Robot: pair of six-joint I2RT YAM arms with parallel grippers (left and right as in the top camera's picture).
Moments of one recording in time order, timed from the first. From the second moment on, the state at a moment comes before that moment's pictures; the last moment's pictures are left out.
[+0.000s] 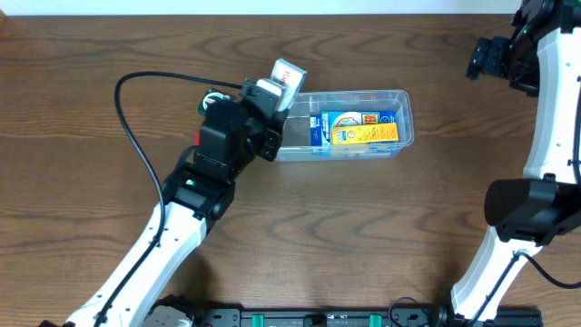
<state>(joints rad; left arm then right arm) -0.44 1.27 0.89 -0.08 0.06 0.04 -0.14 2.12 2.43 -1.67 0.13 0.26</state>
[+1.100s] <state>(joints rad) -0.63 1.61 1.30 -0.24 0.00 0.18 -0.14 2.12 2.43 -1.67 0.13 0.26</state>
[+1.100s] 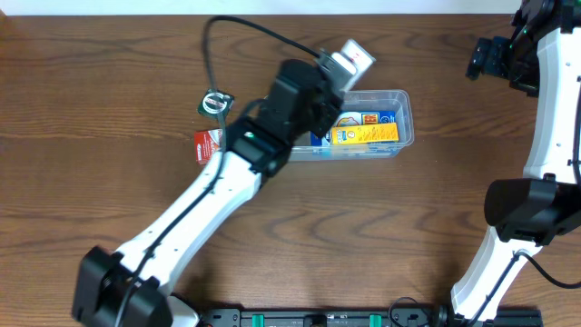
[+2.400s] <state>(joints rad) -0.74 1.92 1.31 0.02 -0.17 0.56 -0.14 2.12 2.43 -1.67 0.13 0.26</state>
